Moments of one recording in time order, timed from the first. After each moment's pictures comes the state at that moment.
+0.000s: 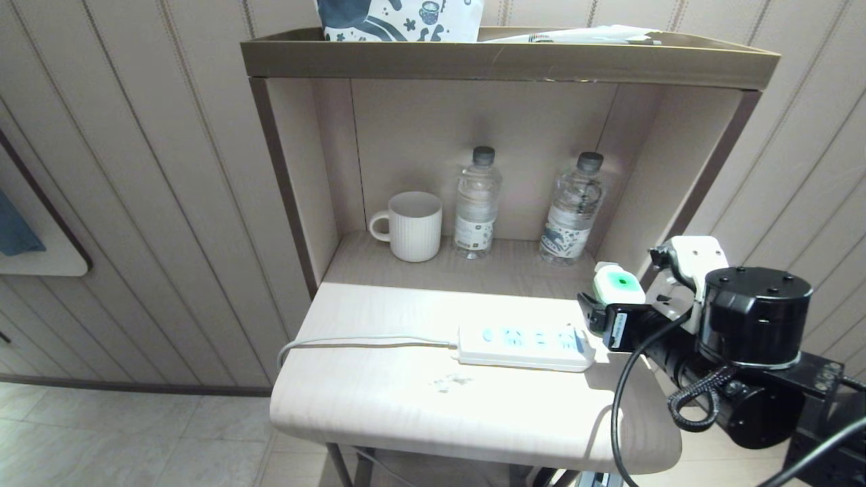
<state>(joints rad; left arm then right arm) 0.00 0.00 0.00 0.03 0.00 0.04 0.49 1.60 -0.50 -0.90 -0.53 0.14</state>
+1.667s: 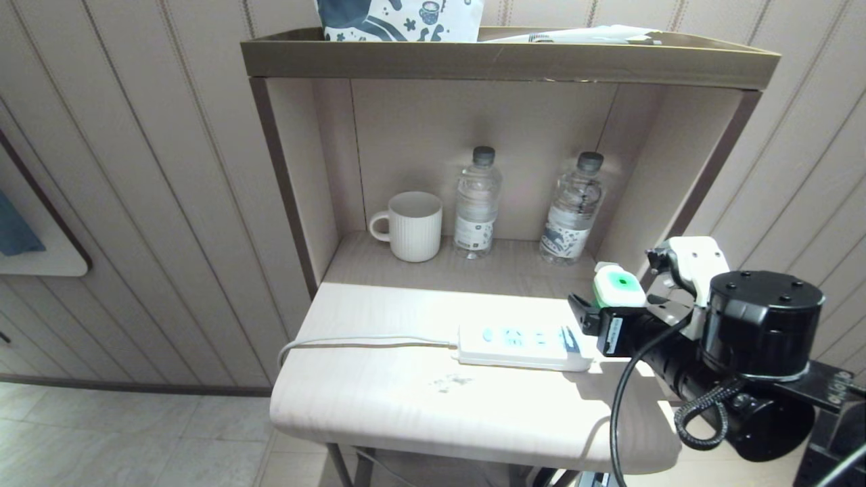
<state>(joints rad) 0.00 0.00 0.00 0.03 0.00 0.04 0.55 1.58 -0.50 -0.90 -0.53 0.15</state>
